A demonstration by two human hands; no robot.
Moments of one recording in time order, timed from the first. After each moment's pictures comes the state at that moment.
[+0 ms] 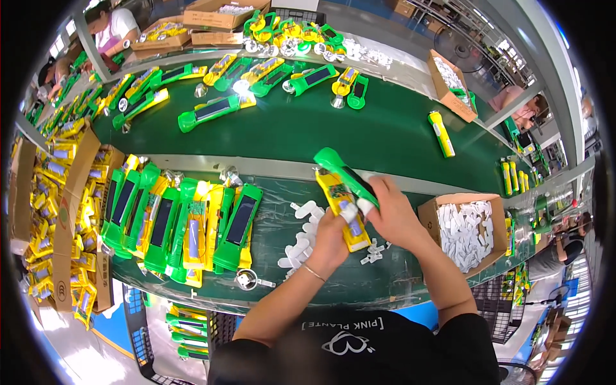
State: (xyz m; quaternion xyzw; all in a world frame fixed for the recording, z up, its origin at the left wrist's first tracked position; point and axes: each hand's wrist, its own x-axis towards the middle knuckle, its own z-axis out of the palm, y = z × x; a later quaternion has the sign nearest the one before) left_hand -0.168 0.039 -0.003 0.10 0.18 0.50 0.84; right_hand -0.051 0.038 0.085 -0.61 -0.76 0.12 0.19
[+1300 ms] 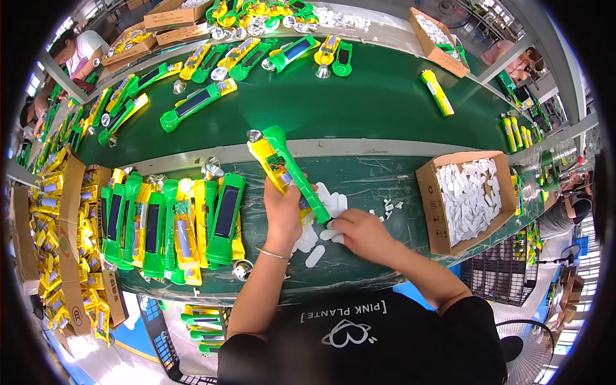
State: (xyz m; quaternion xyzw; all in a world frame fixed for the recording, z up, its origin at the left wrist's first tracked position) left_hand -0.227 0.063 0.002 0.27 0.36 0.56 0.69; right_hand -0.071 -0.013 0.008 -0.49 -0.82 0.19 0.22
